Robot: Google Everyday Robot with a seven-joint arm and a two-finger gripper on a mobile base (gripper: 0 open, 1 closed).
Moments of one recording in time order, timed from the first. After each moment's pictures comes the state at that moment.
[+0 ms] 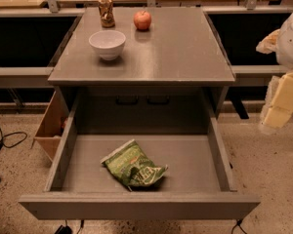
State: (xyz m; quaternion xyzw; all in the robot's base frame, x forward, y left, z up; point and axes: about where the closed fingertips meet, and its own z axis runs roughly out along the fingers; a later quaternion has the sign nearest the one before) arm 0.438 -0.216 0.977 -0.60 0.78 -0.04 0.16
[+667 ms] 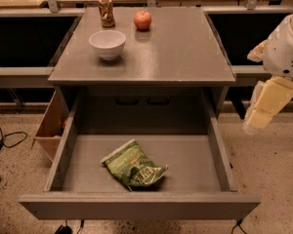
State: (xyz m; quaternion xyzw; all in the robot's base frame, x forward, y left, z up) arm 0.453 -0.209 0.952 -0.58 0.80 -0.01 0.17
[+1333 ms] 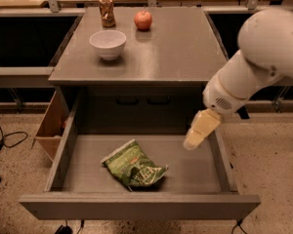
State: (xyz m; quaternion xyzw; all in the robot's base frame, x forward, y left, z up) arm 0.500 -0.140 0.826 -0.53 0.83 0.08 0.17
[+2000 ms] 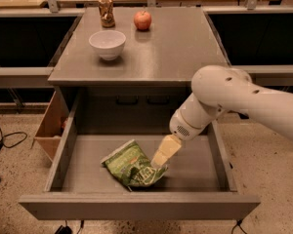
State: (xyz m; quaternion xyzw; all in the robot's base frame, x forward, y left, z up) arm 0.510 -0.068 0.709 -0.49 0.85 0.14 0.15
